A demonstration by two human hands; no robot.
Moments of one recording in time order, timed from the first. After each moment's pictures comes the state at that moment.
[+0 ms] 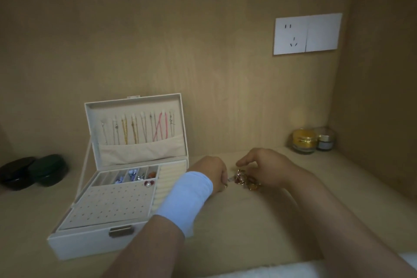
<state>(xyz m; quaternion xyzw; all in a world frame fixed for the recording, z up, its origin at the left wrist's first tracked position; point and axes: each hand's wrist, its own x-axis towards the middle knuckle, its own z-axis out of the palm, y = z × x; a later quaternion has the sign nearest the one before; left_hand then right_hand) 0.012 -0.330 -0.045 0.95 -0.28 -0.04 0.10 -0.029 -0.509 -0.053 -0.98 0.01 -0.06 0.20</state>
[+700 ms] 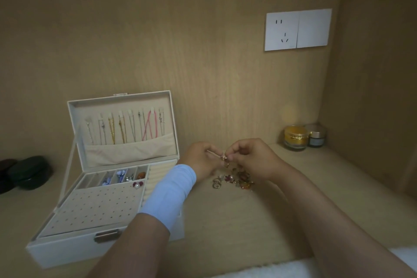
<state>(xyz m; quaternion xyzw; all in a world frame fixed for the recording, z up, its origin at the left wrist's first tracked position) 0.018 -0.331 -0.037 0.86 -0.19 -0.08 0.47 -0.022 -0.499 -0.059 -0.83 -0.03 -0.12 0.54</state>
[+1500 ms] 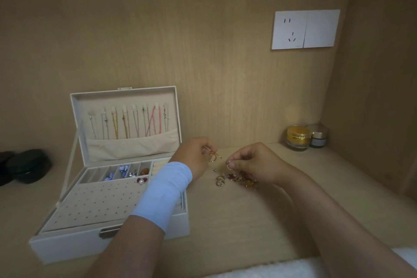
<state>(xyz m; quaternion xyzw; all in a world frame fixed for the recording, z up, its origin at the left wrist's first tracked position) 0.029 -0.307 -0.037 0.90 -0.25 0.04 0.35 -0.034 -0.492 -0.054 -0.84 -0.02 -0.04 0.53</state>
